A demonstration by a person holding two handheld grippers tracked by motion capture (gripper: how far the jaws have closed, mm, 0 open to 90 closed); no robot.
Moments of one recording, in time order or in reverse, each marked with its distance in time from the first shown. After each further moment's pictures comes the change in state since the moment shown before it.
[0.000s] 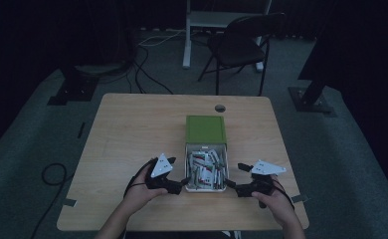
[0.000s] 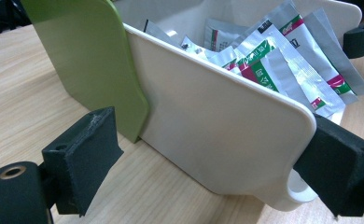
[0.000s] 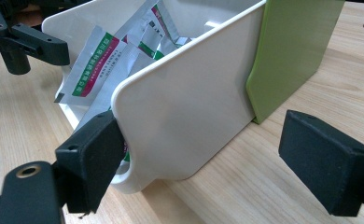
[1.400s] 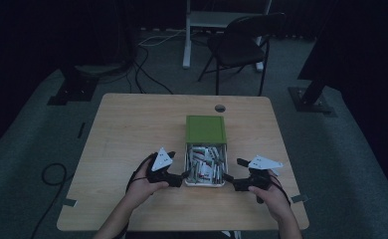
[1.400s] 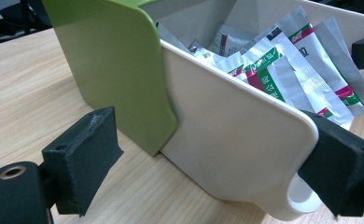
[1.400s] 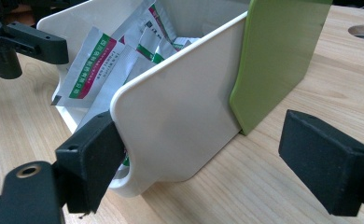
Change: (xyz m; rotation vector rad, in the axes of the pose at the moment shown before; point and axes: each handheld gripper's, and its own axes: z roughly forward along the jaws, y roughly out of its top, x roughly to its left) left arm 0.014 0.005 0.010 -0.020 0.028 -0.023; right arm -0.006 0.009 0.011 0.001 -0.041 0.006
